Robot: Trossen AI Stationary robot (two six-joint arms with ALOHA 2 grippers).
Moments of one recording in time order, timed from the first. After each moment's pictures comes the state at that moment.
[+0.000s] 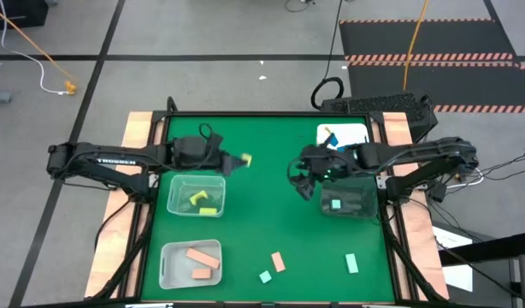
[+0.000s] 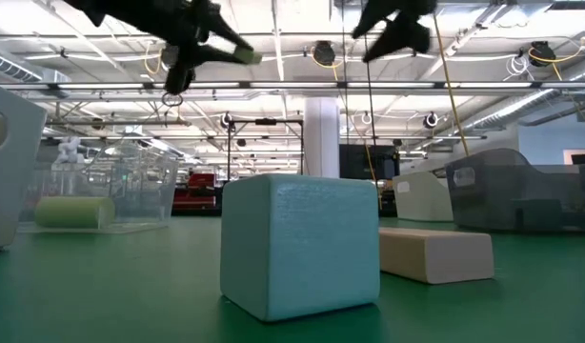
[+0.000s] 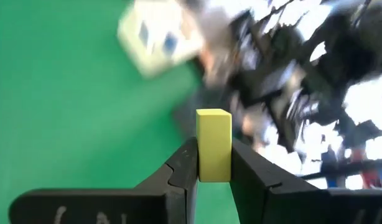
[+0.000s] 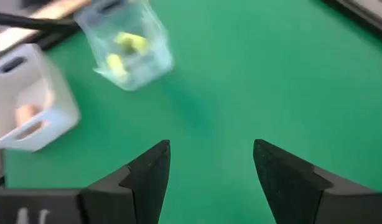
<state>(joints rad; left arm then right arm) 0.10 1.14 0.77 0.03 -0.03 -0.96 0.09 1.31 1.20 -0.68 0.23 0.57</state>
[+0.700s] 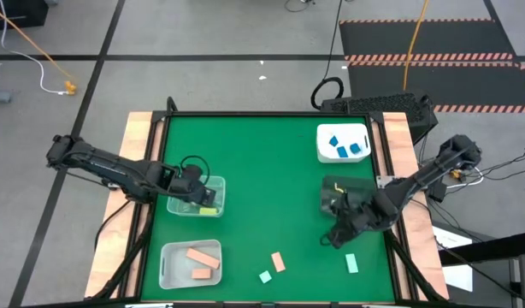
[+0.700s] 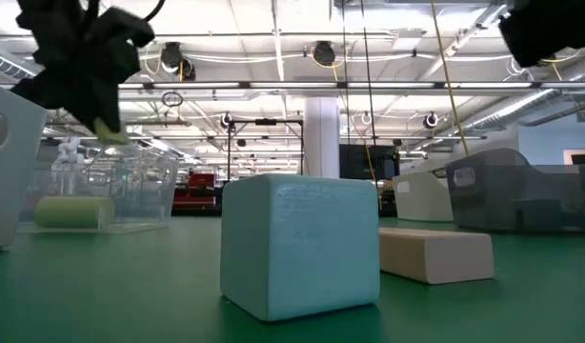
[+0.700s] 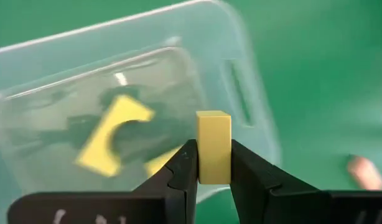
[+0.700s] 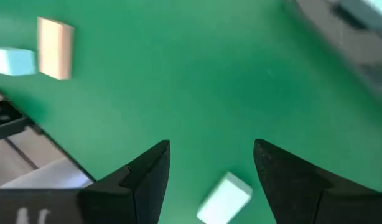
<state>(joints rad) -0.24 1.09 0.77 -0.82 -0.18 -1.42 0.56 1.22 0.83 -0.80 -0.04 1.52</state>
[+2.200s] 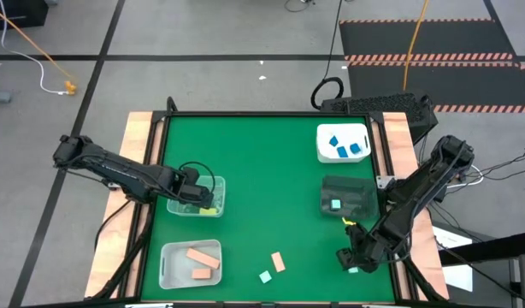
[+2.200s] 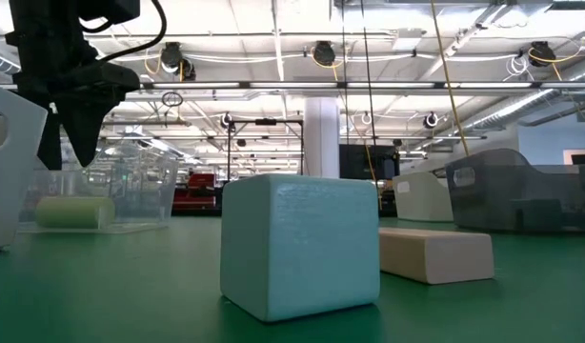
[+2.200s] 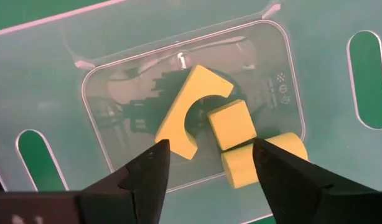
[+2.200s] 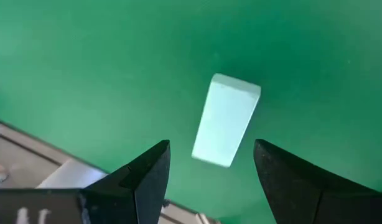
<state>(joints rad) -0.24 1.22 0.77 -0.99 -0.16 -1.49 0.88 1.32 0.72 -0.57 -0.11 2.13</state>
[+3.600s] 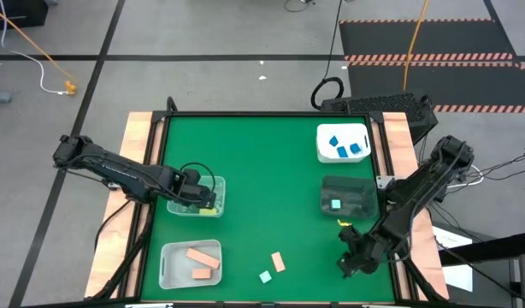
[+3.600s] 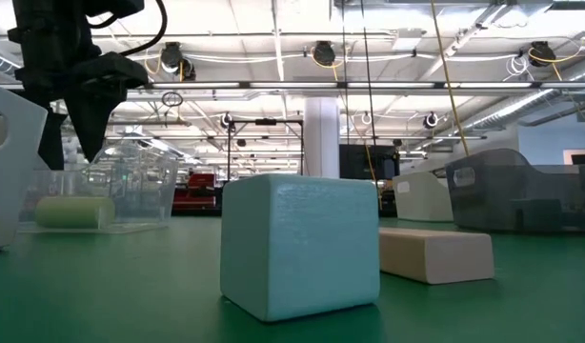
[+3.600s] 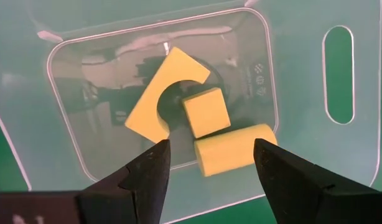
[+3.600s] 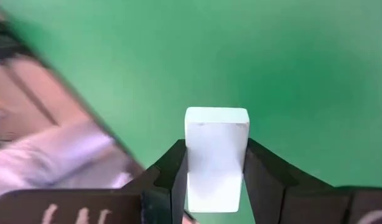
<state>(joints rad) -0.24 1.21 0.77 -0.93 -0.11 -1.57 0.87 1.32 0.72 -0.48 -0.03 1.79</state>
